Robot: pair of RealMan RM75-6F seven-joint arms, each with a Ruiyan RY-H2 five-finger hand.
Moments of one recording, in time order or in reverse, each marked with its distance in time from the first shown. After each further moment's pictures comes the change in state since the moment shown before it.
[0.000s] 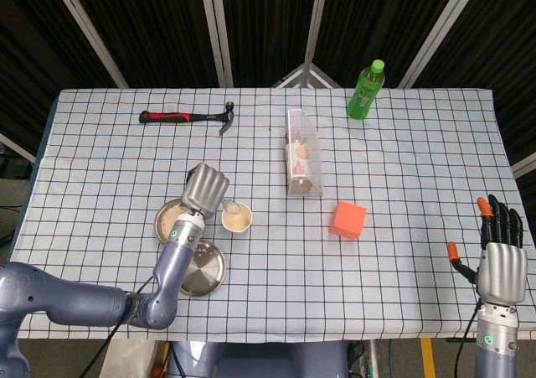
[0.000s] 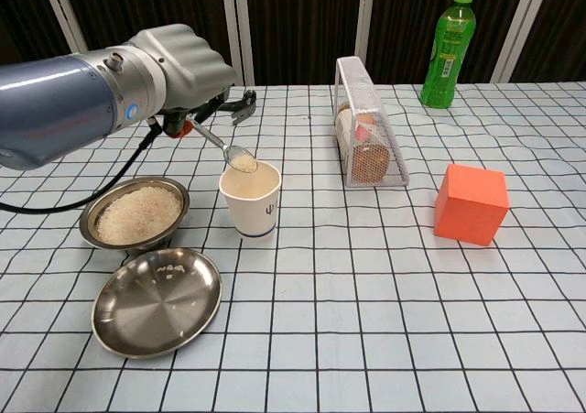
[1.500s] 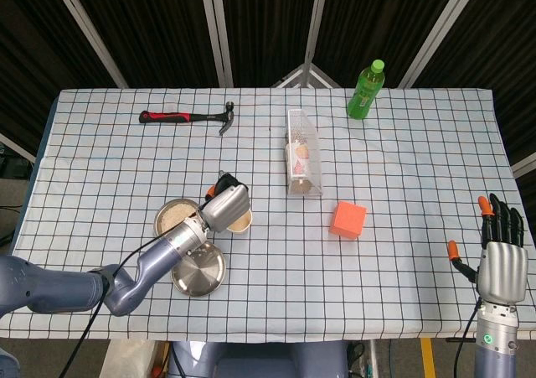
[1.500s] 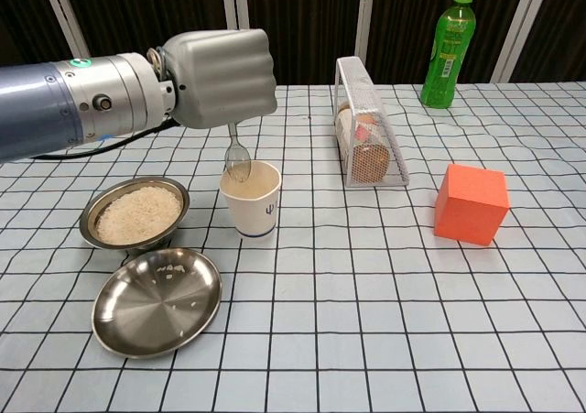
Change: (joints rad) left arm -0.060 0.097 0.294 0.152 0.626 -0.174 0.079; right arm 0.002 -0.005 0.005 0.006 0.001 0.005 0.000
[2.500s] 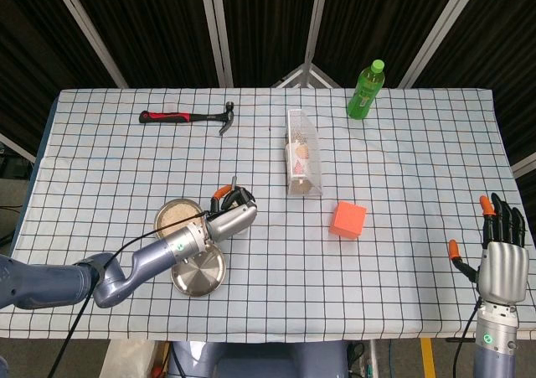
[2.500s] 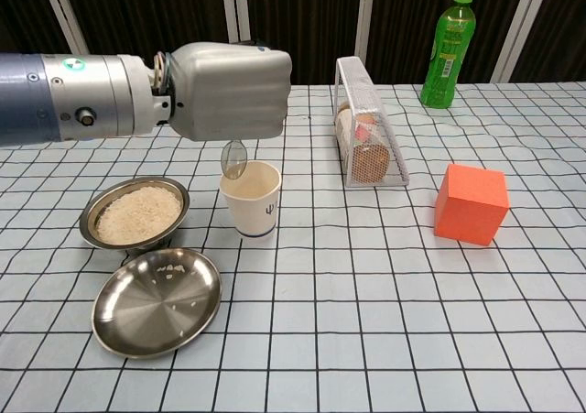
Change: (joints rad) left arm -0.007 0.071 0.019 -0.001 0.251 -0.108 0.131; right arm 0.001 -0.009 0.006 0.008 -0.001 0.009 0.003
